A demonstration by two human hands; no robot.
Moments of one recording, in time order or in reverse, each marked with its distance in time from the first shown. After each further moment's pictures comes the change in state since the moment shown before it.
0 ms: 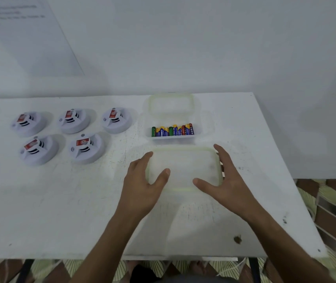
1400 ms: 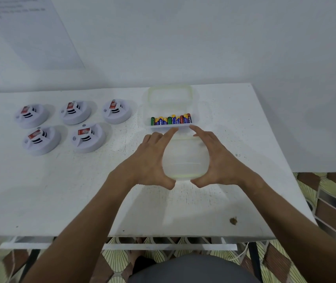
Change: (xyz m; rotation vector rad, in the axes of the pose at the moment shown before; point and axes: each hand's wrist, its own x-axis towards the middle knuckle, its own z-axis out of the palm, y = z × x) left_hand 0.037 0.012 -0.006 0.520 -0.442 0.428; right_hand 0.030 0.001 -0.009 -0.318 -0.249 -0.306
